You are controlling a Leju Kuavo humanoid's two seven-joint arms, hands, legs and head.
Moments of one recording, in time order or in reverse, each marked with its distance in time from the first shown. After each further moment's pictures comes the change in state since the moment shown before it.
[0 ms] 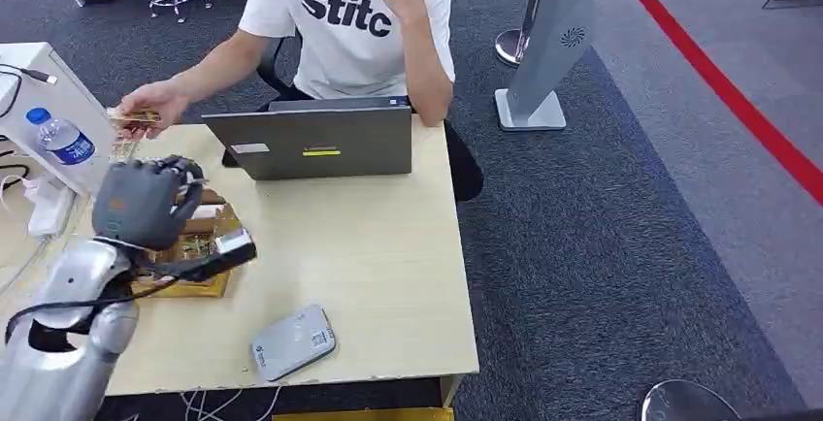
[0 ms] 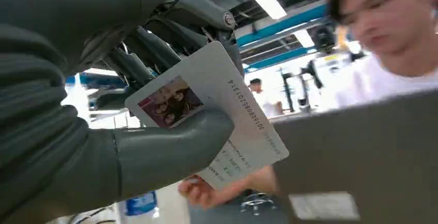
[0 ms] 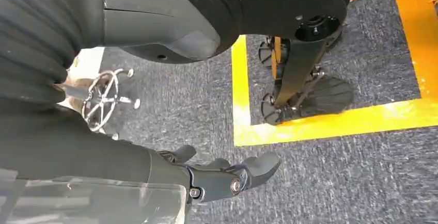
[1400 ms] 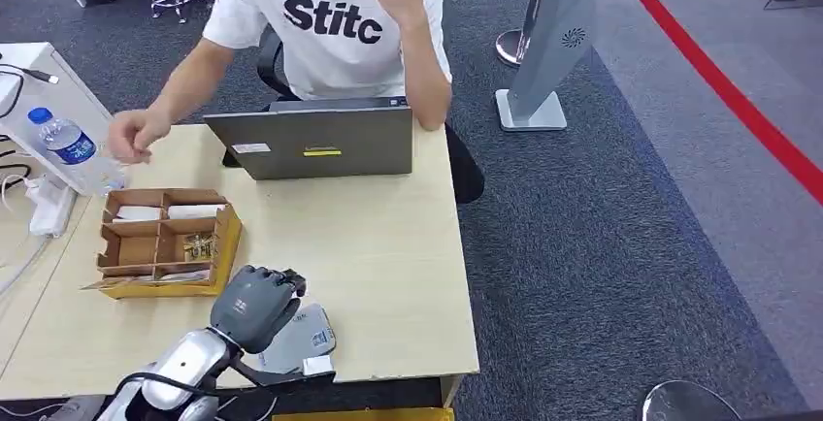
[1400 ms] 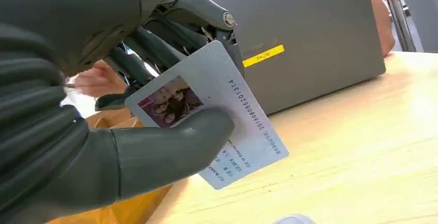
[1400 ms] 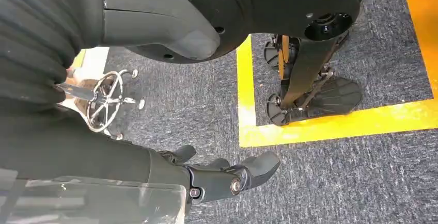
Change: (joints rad) left arm 0.185 -0.029 -0.257 0.052 -0.048 -0.026 -0.006; right arm 0.009 0.002 -0.001 0.000 0.003 0.006 0.005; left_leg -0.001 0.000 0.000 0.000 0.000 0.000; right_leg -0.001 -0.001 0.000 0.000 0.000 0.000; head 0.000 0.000
